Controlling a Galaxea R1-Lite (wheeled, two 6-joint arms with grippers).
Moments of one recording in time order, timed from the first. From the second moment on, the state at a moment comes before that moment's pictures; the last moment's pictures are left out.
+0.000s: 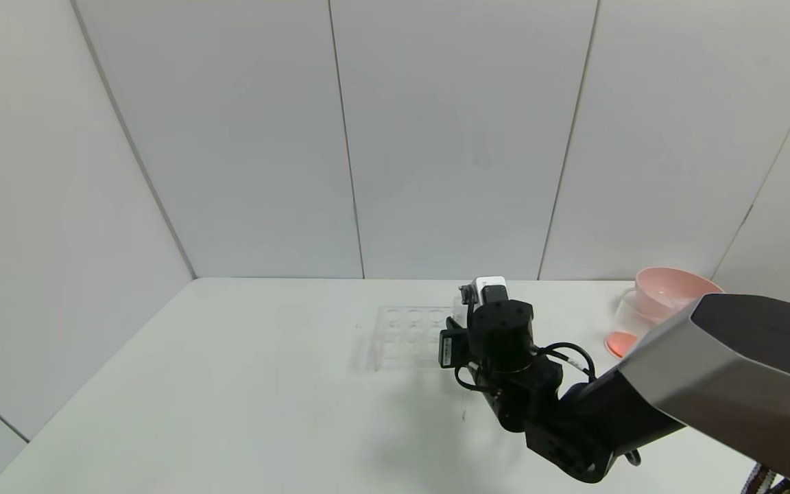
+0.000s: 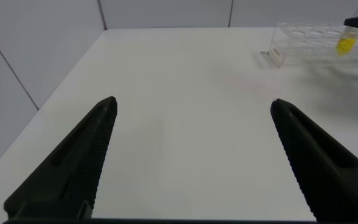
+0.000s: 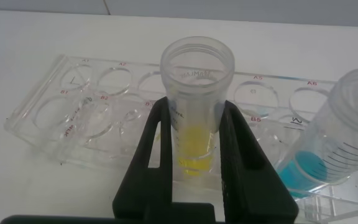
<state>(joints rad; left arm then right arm) 0.00 0.00 0.00 0.00 0.00 0.00 0.70 2.28 -1.06 -0.96 -0.48 0.25</state>
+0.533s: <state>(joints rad) 0.00 0.00 0.00 0.00 0.00 0.00 0.69 2.13 -1.07 -0.96 -0.44 0.16</state>
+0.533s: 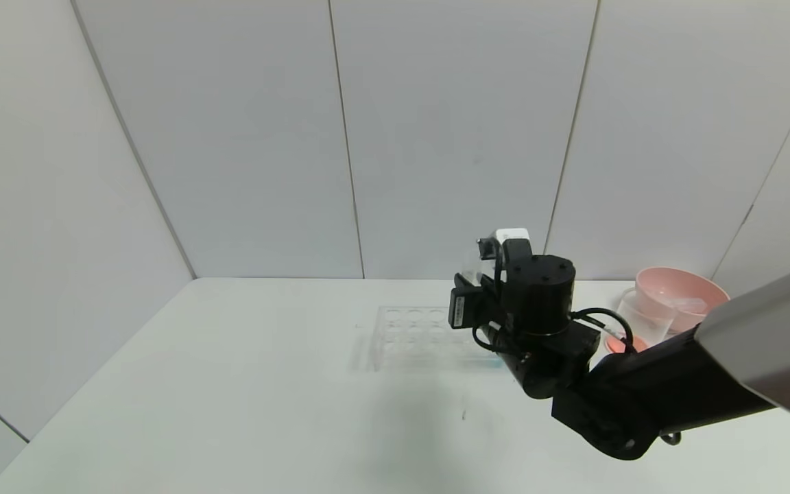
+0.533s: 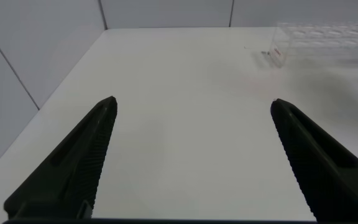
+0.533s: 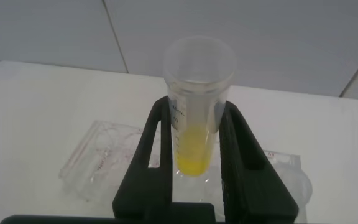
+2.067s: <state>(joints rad) 0.00 0.00 0.00 0.00 0.00 0.00 -0.42 1.93 -1.03 -0.96 0.78 -0.52</state>
